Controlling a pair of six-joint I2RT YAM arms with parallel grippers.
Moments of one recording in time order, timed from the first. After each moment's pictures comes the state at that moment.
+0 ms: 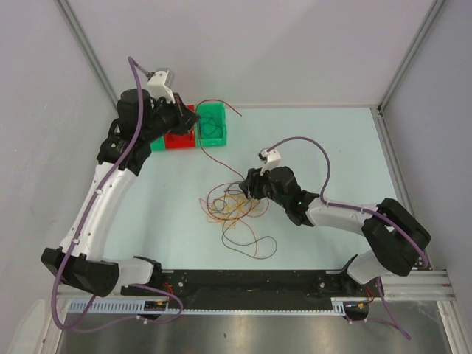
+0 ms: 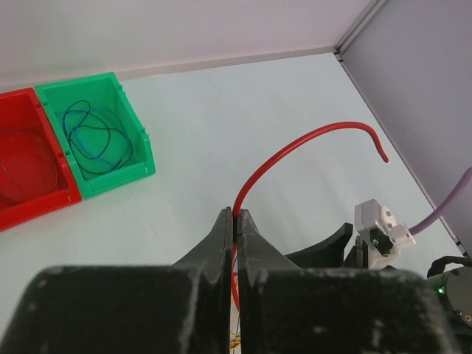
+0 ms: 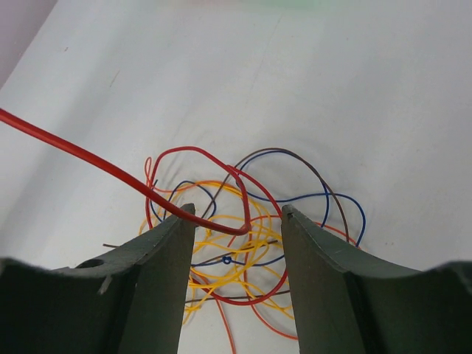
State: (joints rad) left arm -0.29 1.28 1.50 -0.48 0.27 -0.28; right arm 0.82 1.50 0.74 0.42 0.09 0.43
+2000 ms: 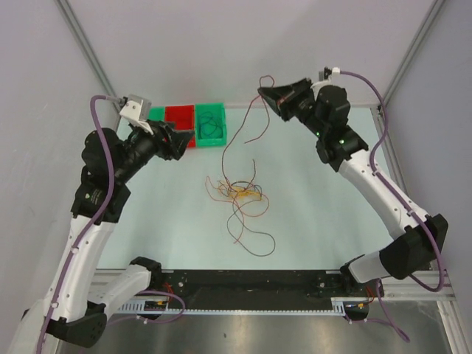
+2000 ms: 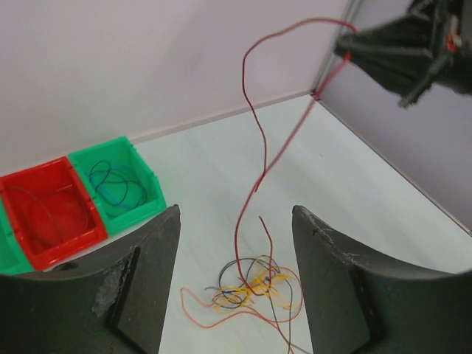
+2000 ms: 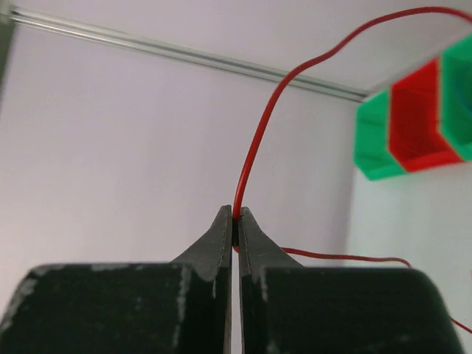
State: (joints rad) left arm -0.28 0.91 1.27 -0.36 0.30 -0.17; right arm 0.51 1.42 1.43 0.01 -0.12 1.28
